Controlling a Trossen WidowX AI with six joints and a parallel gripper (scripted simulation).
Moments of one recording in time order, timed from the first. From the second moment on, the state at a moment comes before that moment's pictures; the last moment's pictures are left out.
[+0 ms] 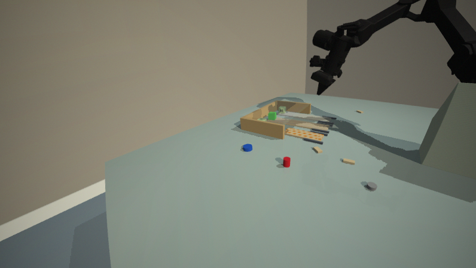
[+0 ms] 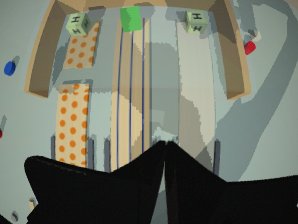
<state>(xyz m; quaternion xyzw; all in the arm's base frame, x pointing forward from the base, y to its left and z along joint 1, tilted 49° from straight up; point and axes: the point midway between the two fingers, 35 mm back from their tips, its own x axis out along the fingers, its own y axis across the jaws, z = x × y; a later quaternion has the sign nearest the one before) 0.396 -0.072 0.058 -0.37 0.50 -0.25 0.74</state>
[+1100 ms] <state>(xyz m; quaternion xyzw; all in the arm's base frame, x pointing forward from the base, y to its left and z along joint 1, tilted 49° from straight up) 0.397 -0.158 0.074 -0.32 0.65 -0.28 0.63</state>
